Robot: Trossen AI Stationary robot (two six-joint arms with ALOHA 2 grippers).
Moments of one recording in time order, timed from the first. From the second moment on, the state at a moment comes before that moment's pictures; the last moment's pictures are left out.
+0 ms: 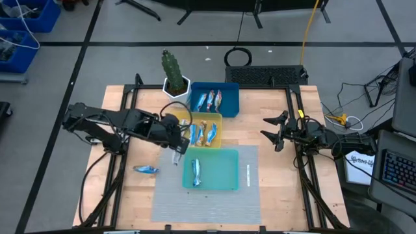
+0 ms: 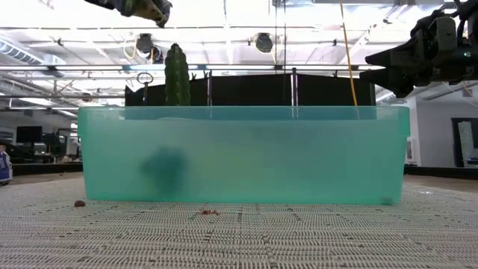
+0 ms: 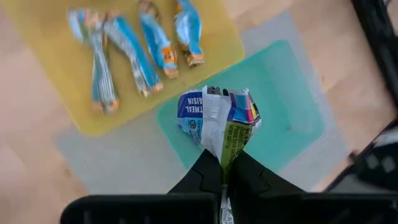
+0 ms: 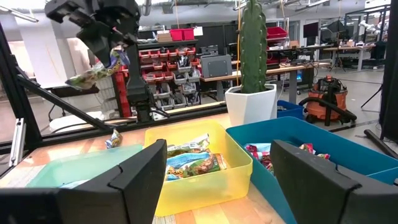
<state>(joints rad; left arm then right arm) -0.20 1.44 1.53 -1.17 -0.18 -1.22 -0.04 0.01 0.01 0.07 0.23 0.09</state>
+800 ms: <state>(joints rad) -0.23 1.77 1.53 -1.03 -0.08 -1.59 -0.04 0.01 0.02 0.07 0.23 0.09</state>
